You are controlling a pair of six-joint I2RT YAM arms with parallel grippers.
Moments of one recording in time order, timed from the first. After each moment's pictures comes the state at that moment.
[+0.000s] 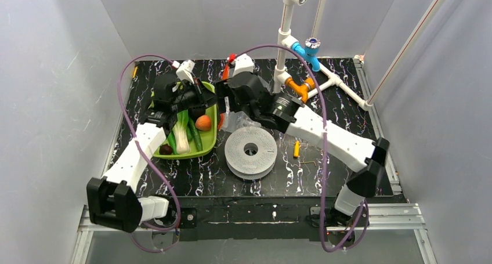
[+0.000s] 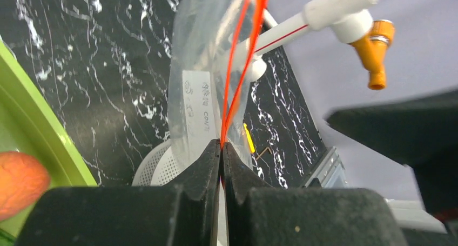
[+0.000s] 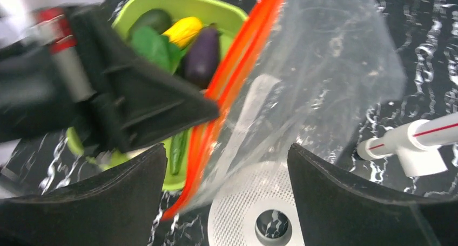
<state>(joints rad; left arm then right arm) -0.22 1.26 1.03 -0.13 0.59 -0.56 1.06 1.65 1.77 -0.58 0.45 0.40</state>
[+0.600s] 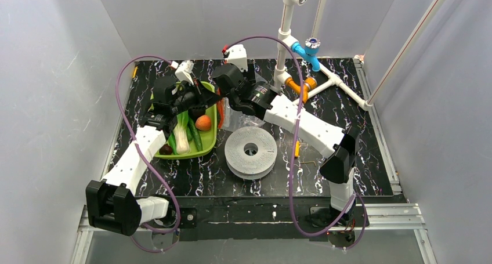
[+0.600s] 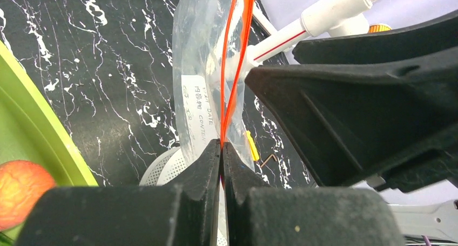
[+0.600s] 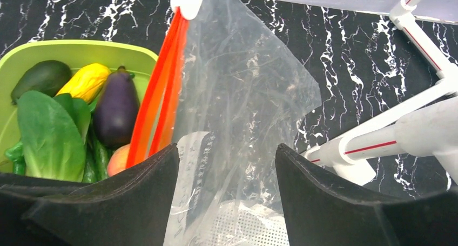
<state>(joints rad) -0.23 1.22 1.00 -0.07 0.56 -0.55 1.03 1.92 2.06 -0.71 0.79 0.40</state>
